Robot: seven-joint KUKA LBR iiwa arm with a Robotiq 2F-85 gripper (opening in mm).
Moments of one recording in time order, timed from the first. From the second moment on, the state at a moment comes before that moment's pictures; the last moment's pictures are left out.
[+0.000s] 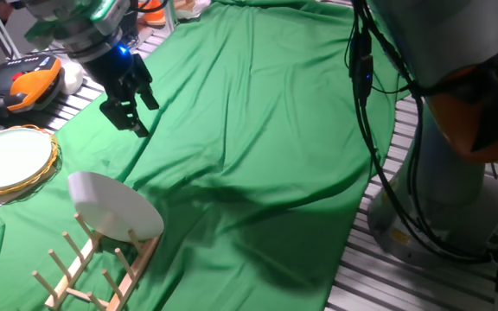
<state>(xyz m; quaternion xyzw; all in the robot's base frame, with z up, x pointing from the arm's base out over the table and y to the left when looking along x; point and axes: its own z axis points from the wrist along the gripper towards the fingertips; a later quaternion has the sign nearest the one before) 0.510 0.177 0.248 0.18 -0.97 0.04 0.13</state>
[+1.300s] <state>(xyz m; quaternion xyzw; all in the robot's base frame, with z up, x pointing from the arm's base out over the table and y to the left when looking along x) 0.495 0.193 0.240 0.02 -0.99 0.02 0.12</state>
